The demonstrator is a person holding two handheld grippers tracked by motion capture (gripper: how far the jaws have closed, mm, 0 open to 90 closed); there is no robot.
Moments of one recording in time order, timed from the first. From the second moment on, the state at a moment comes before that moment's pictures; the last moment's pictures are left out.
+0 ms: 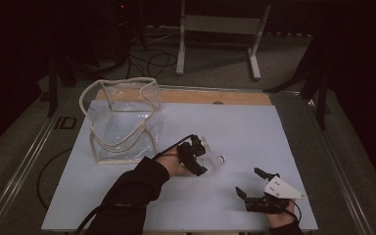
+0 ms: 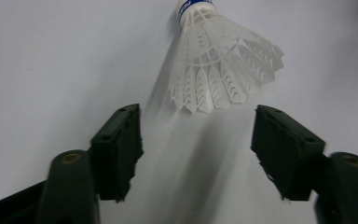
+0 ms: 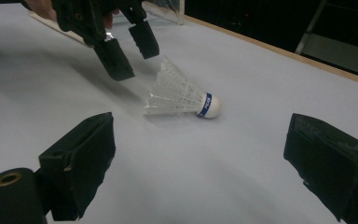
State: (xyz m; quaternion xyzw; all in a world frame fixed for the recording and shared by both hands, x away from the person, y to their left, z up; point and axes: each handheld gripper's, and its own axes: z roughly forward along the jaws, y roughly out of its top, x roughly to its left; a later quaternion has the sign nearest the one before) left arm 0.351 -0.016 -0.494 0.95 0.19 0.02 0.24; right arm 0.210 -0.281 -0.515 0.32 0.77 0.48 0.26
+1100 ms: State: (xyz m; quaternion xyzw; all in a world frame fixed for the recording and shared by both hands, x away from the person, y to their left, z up) left arm 0.374 -0.041 -0.513 0.95 0.21 -0.02 0.22; right arm 0.212 -0.281 -0.517 0.33 0.77 0.49 0.25
